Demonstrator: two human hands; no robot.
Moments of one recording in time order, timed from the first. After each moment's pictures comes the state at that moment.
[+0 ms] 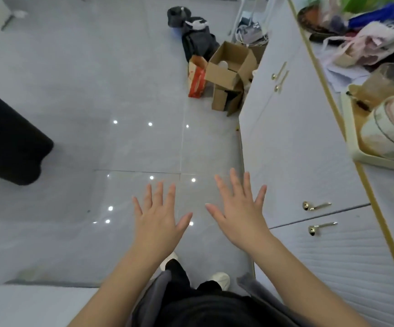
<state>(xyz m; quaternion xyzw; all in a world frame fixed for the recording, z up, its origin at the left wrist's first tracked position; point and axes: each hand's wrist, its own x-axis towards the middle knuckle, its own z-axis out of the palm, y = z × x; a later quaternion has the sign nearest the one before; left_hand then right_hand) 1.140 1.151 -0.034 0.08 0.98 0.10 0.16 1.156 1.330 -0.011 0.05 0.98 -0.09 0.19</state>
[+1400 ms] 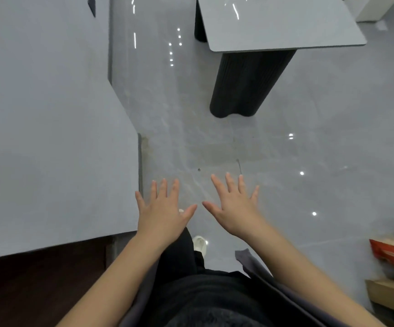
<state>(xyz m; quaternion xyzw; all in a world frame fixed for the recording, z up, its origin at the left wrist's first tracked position) 1.073 0.920 -0.061 -0.56 0.77 0.25 0.17 0.907 0.965 -0.052 -0.55 0.76 0.11 0.32</state>
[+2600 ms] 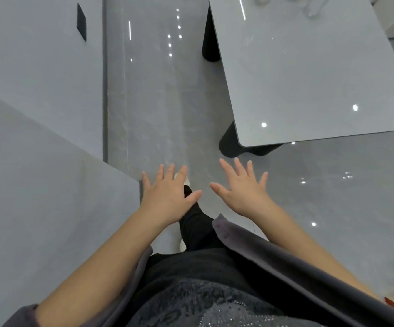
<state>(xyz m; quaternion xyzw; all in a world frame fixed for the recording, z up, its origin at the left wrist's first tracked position) 0.979 0.457 -0.065 -0.50 0.79 0.28 0.21 0.806 0.511 -0.067 -0.52 0.78 0.12 0.33</state>
